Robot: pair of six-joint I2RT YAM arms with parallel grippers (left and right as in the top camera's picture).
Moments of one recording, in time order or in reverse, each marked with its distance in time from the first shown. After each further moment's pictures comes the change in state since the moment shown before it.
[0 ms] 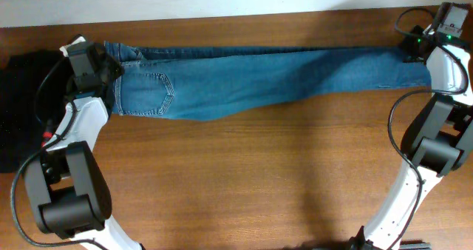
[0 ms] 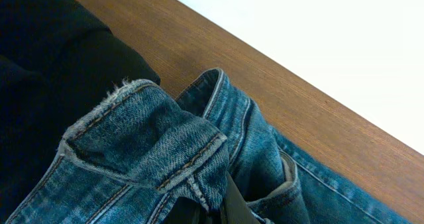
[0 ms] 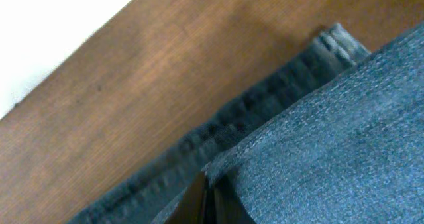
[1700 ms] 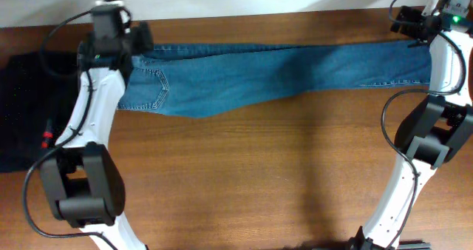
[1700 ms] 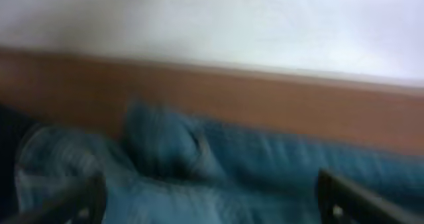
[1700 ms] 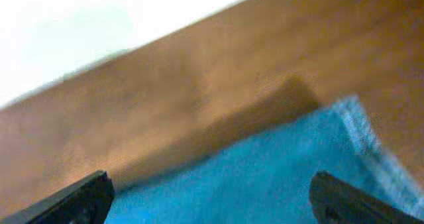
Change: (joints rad) left arm -0.190 0.040 0.393 -0.439 -0.050 0.345; right arm 0.035 0.108 0.352 -0.268 -0.065 -0.266
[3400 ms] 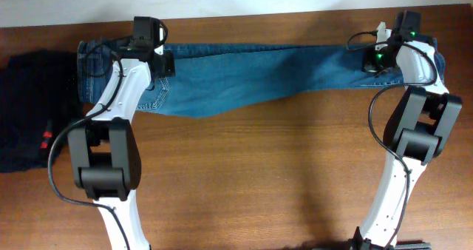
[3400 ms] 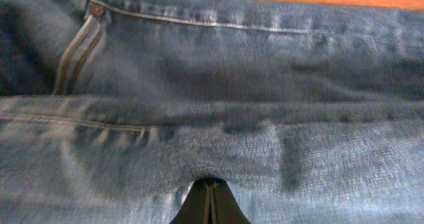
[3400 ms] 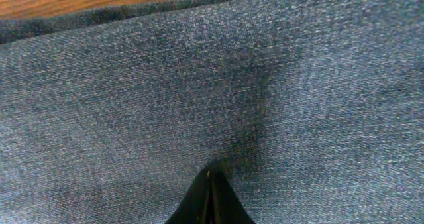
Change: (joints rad) left arm -0.076 0.223 0.086 -0.200 0.055 -0.035; right arm 0.094 0.000 -0.302 -0.019 -0.042 -0.185
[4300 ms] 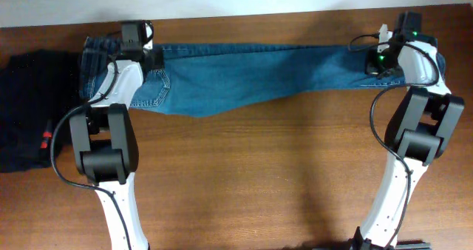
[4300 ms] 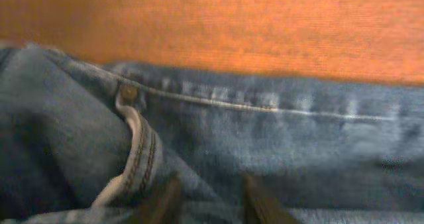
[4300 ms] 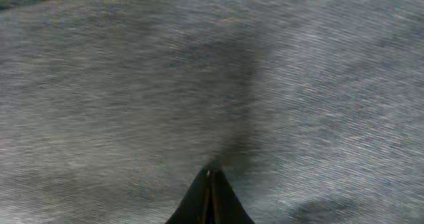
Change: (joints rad) left arm 0.081 0.154 0.107 0.195 0.026 0.086; right arm -0.026 -0.004 0.000 -0.047 0.061 -0.008
